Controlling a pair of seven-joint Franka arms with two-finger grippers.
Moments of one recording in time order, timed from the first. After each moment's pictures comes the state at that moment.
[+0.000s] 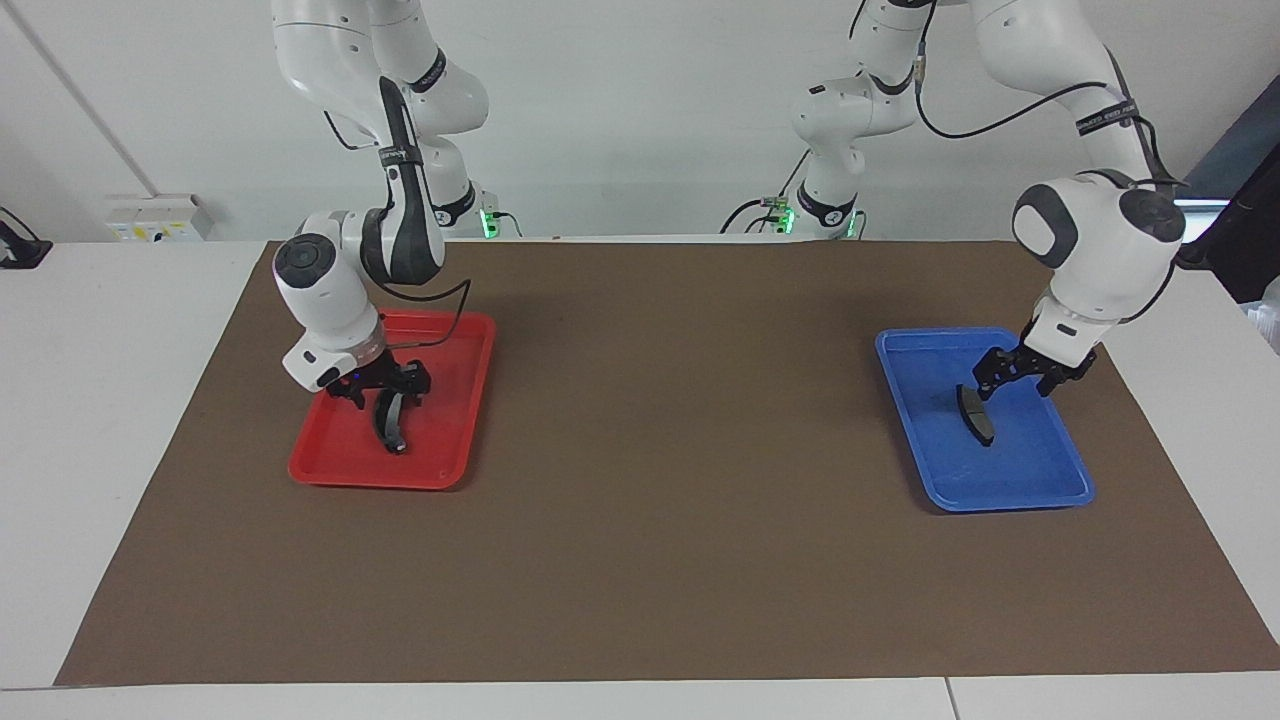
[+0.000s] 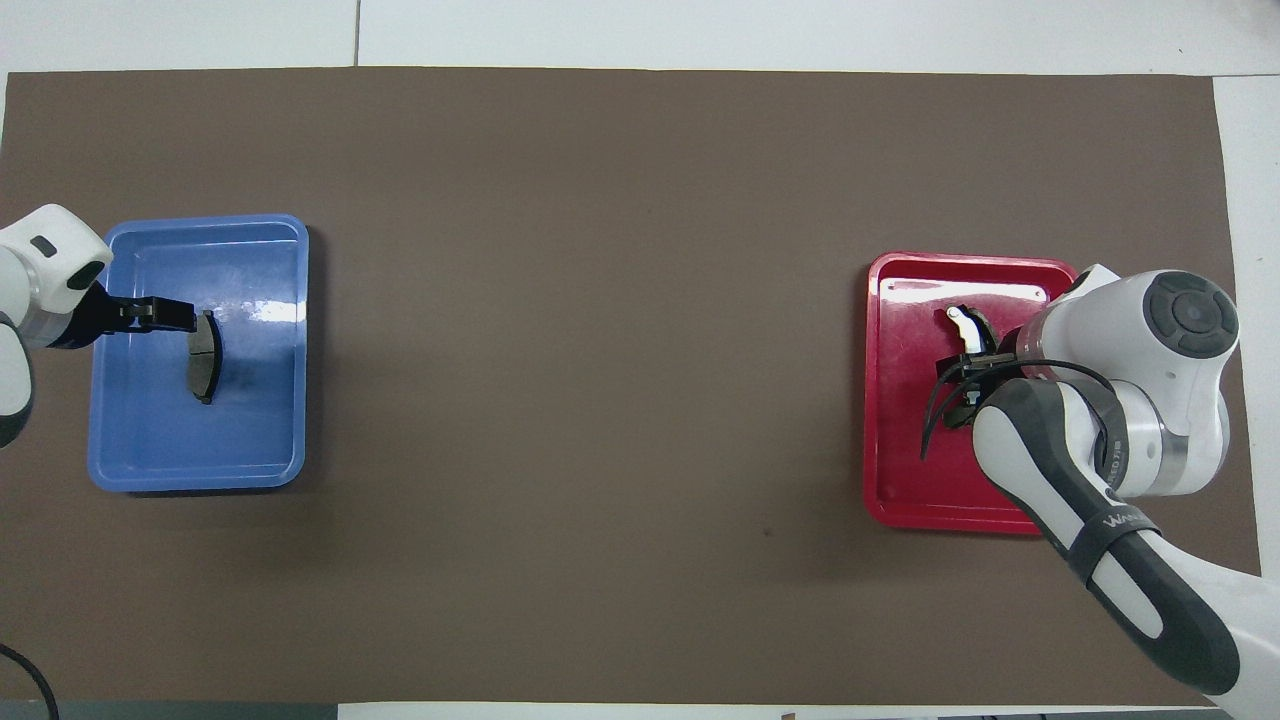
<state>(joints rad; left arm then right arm) 0.13 0.15 0.01 -2.08 0.02 2.30 0.17 0.07 0.13 -0.09 -2.28 -0.02 2.39 -0.05</state>
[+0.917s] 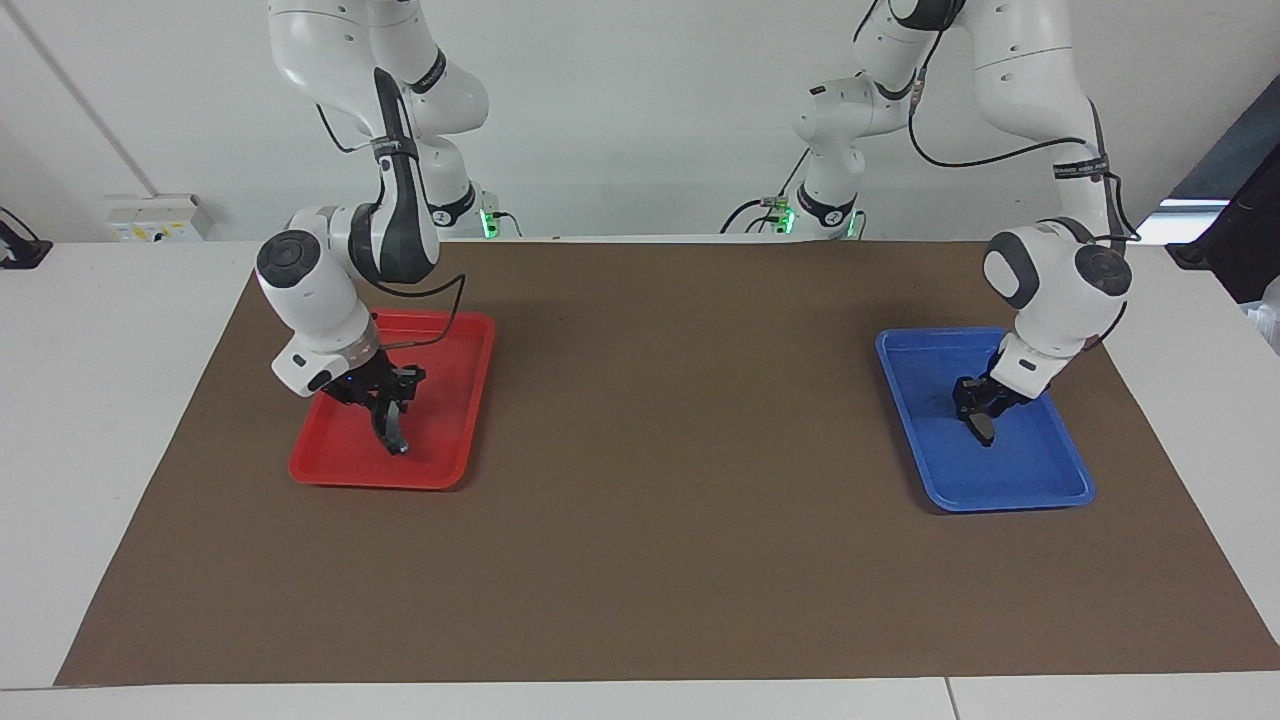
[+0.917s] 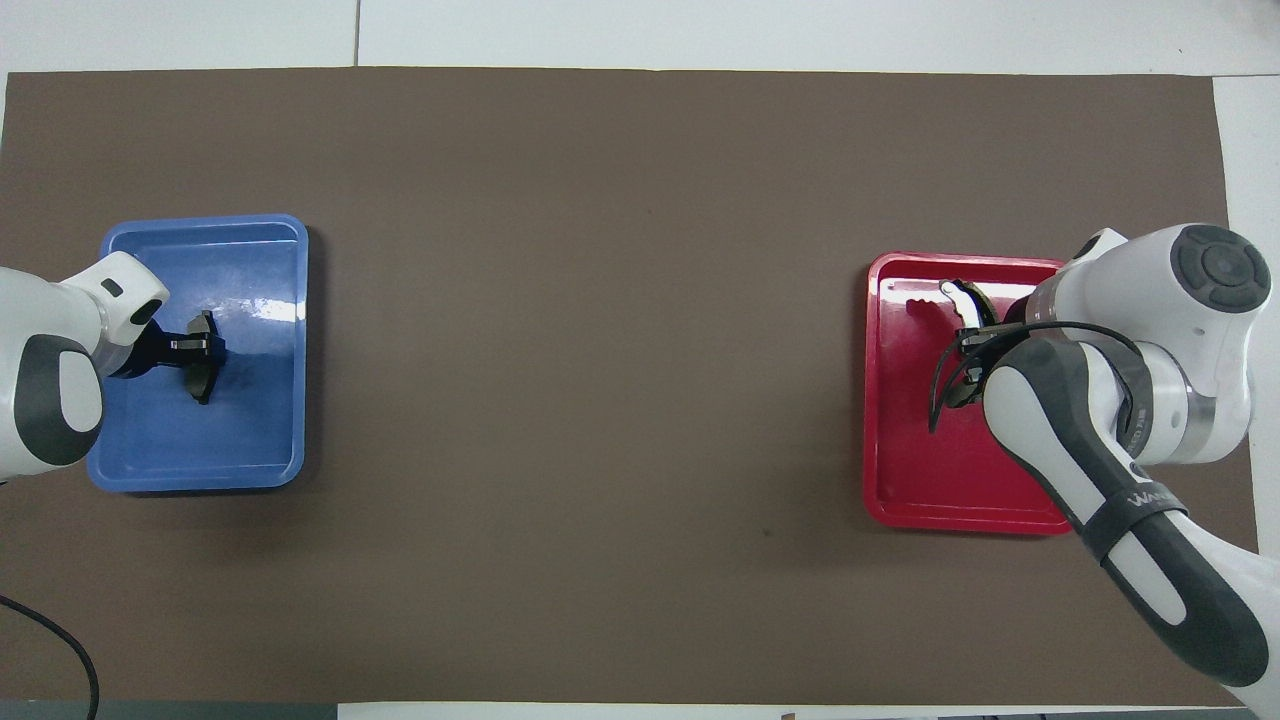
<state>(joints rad) 0.15 0.22 0.01 -2.16 0.01 2.40 0.17 0.10 0.14 -0.09 -2.12 0.04 2.22 -0.08</state>
